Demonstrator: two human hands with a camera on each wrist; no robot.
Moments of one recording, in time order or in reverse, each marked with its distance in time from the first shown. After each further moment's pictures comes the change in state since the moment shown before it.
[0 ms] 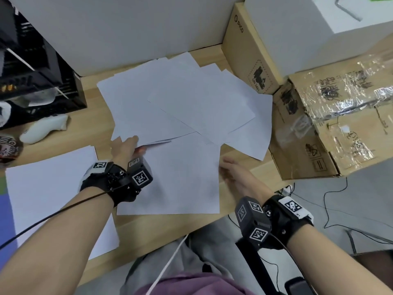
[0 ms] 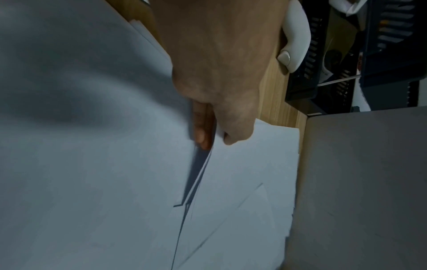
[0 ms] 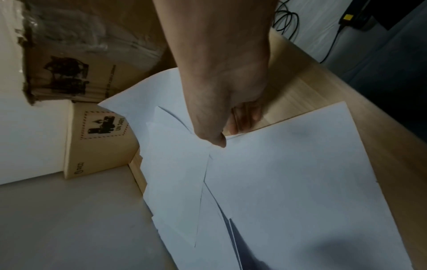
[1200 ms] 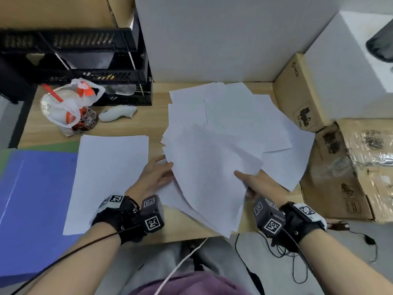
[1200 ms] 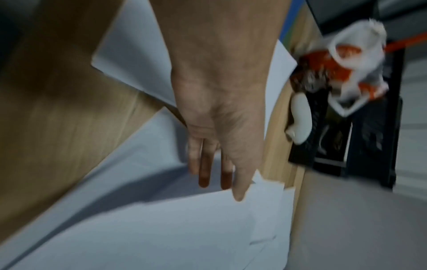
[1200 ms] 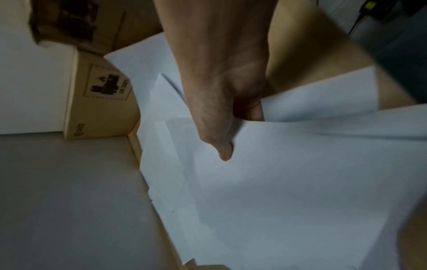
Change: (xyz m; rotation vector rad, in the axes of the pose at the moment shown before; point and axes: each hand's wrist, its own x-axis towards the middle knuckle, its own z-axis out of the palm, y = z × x) left_hand -0.095 -0.062 -0.078 -0.313 -0.310 -0.001; right_hand -0.050 -0.056 0.036 -0.670 0.003 -0.061
